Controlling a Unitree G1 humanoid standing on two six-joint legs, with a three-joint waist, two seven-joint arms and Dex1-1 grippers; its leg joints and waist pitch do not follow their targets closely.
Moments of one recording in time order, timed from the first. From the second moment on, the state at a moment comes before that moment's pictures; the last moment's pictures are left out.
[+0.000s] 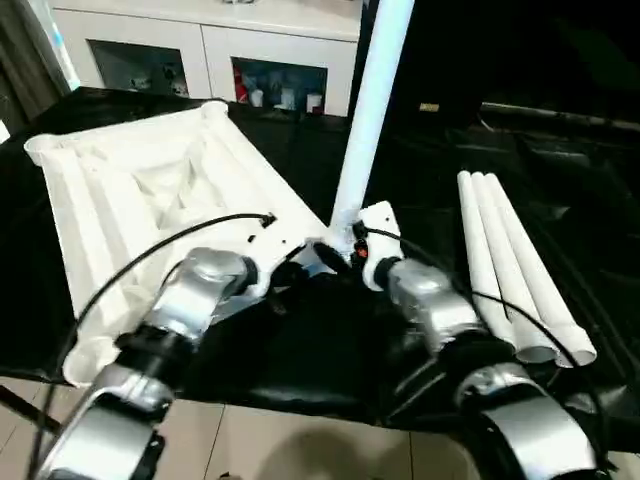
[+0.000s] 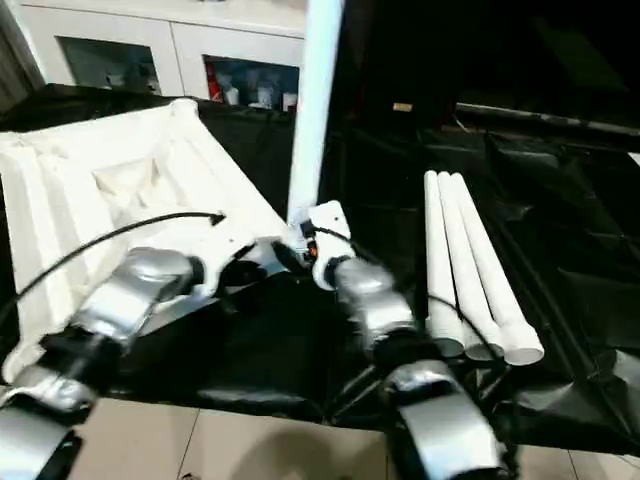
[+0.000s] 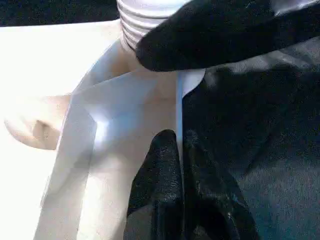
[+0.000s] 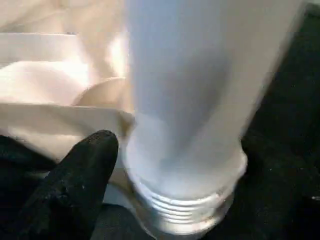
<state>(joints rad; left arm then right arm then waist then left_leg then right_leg) -0.62 0.35 -0.28 0.49 0.07 0.38 -0.84 -0.69 -0.07 0.12 0.82 0.08 0.06 0.53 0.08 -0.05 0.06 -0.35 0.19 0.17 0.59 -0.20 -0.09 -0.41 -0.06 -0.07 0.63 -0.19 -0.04</state>
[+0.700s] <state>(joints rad) -0.50 0.48 -0.29 0.33 0.00 0.35 -1.11 -0.60 -0.26 0.25 0.59 0.08 0.12 0.97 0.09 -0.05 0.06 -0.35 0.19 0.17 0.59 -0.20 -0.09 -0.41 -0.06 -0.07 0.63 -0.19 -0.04</state>
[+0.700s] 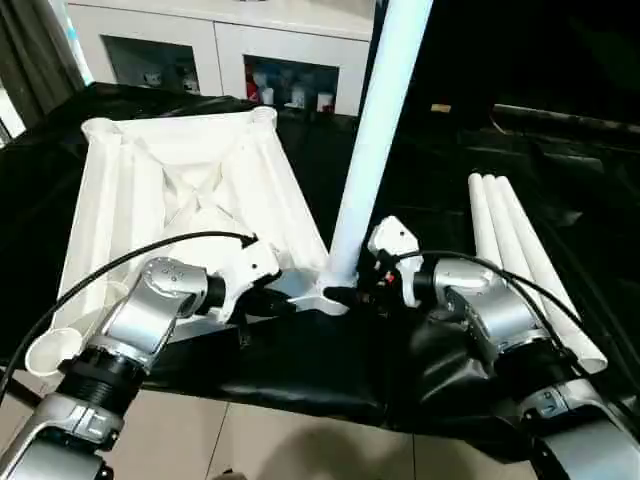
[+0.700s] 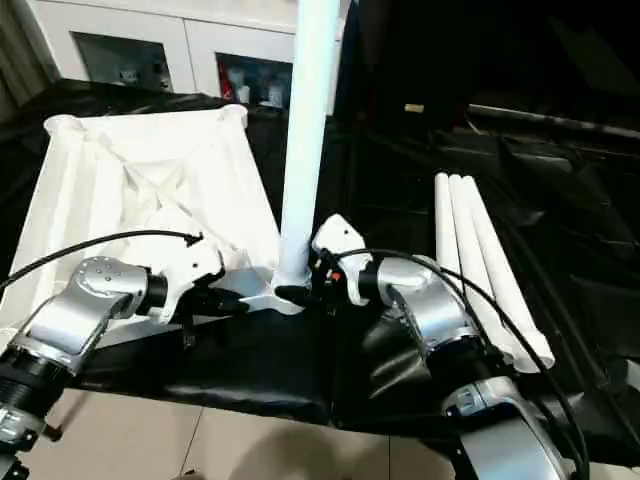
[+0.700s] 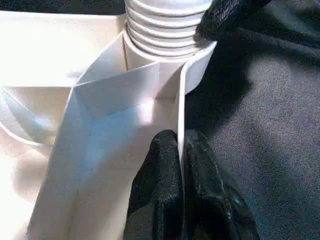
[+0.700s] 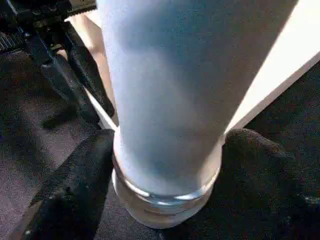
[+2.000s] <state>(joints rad) -0.65 0.25 -0.27 0.53 0.11 0.43 -0.74 -0.68 0.01 0.02 0.89 0.10 0.03 0.35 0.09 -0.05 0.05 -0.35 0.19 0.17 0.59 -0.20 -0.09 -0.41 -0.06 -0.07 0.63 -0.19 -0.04</state>
